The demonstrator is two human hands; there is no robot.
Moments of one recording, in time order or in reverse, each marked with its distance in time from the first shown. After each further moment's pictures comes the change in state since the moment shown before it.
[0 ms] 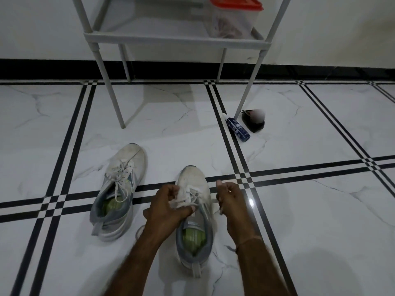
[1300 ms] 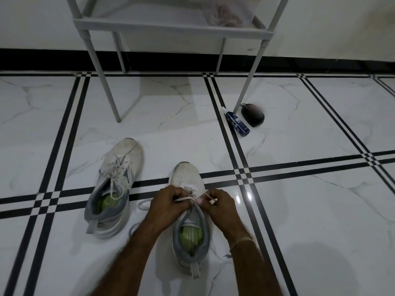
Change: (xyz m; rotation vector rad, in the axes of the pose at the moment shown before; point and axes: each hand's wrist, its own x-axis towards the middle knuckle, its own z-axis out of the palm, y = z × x) left_hand 0.022 -0.006 0.003 0.125 -0.164 0.120; right_hand 0.008 0.037 0.002 -0.508 -0.173 -0.129
